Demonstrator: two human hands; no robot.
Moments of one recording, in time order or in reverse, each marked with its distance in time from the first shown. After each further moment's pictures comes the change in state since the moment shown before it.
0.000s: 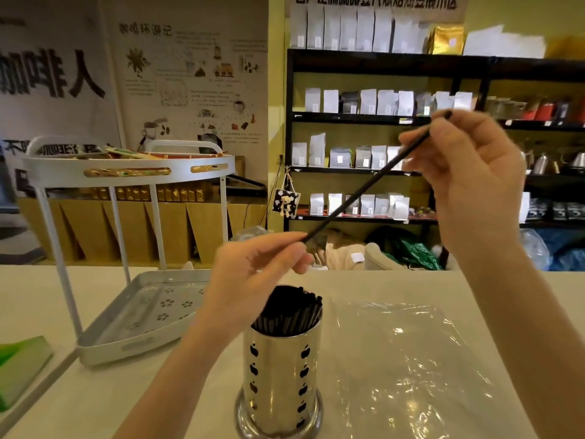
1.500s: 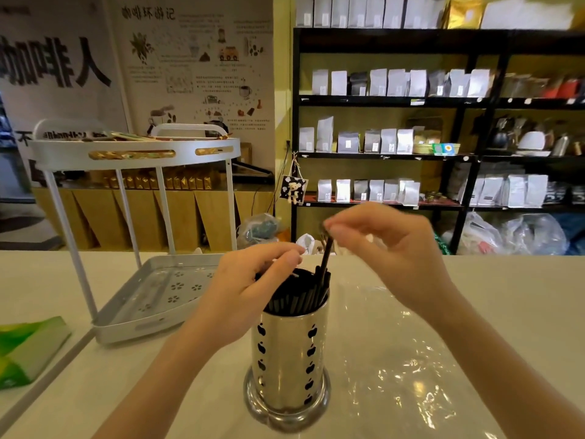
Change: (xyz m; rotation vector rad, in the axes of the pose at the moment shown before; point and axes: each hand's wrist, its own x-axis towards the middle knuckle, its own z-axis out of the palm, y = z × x) left_hand -0.019 -0.020 -0.009 0.240 -0.156 -0.079; right_hand -0.067 0.045 0.010 -0.354 -0.476 -0.010
